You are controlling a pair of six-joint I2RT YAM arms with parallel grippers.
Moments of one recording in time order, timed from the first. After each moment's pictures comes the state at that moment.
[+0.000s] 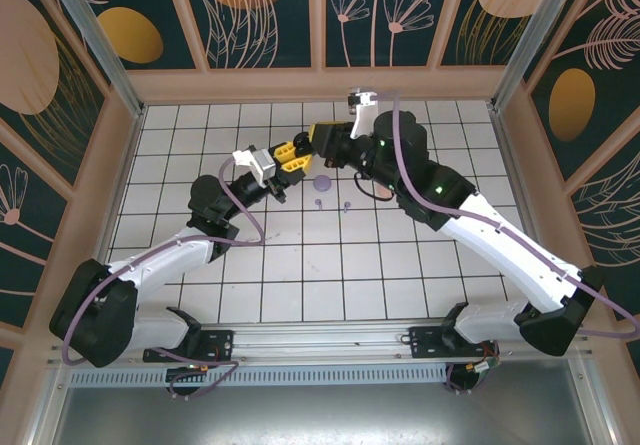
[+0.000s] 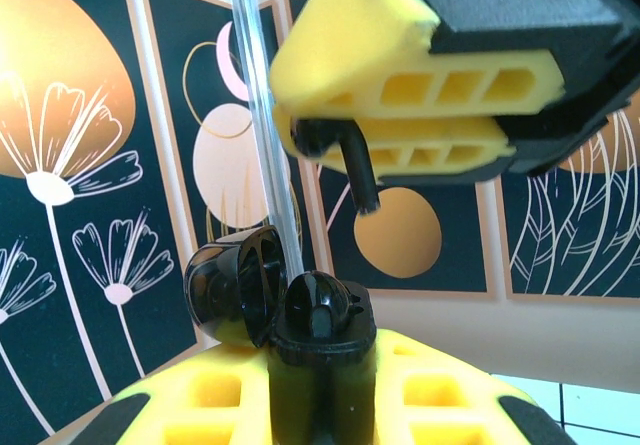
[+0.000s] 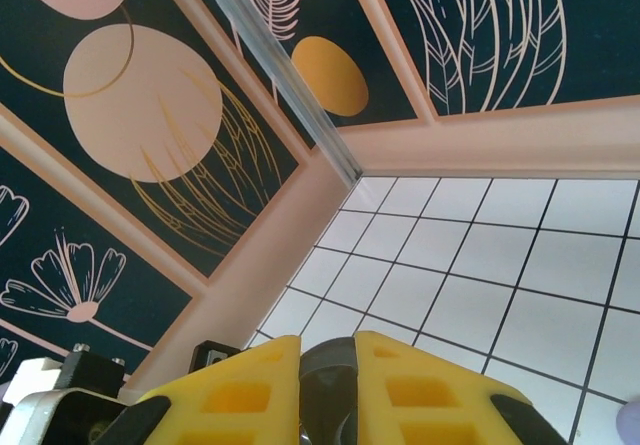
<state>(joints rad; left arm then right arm) -0.56 1.30 0.67 1.04 0.52 -0.05 0.87 1.28 1.42 -0.29 0.04 0.54</state>
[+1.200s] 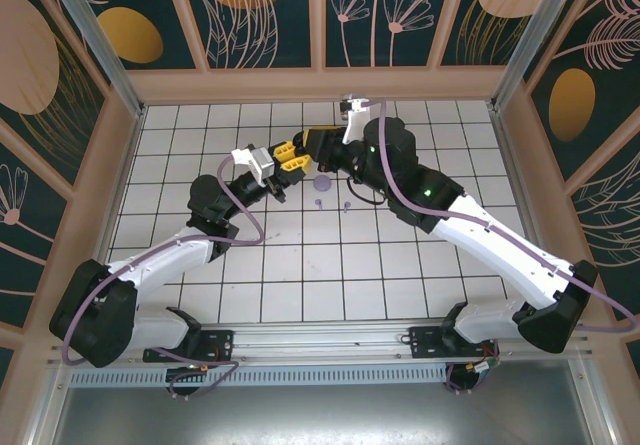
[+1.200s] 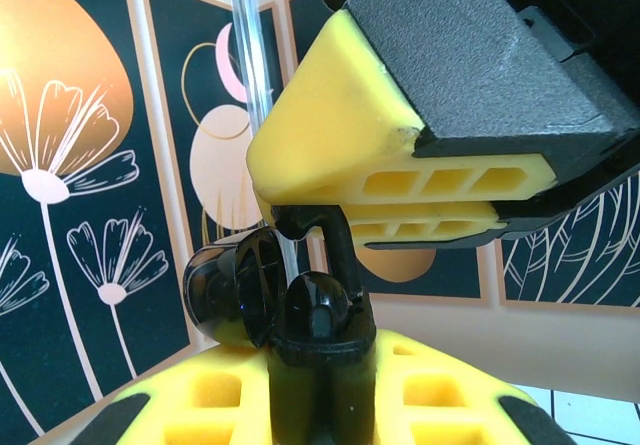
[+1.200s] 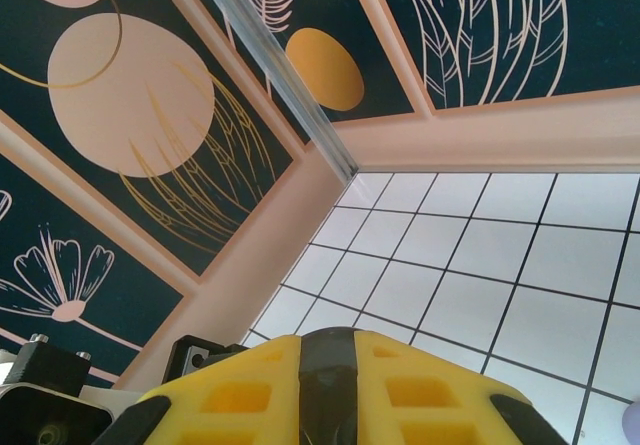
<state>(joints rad) -0.56 1.30 0.67 1.04 0.52 -0.07 0.89 1.30 1.38 -0.24 0.07 0.55</state>
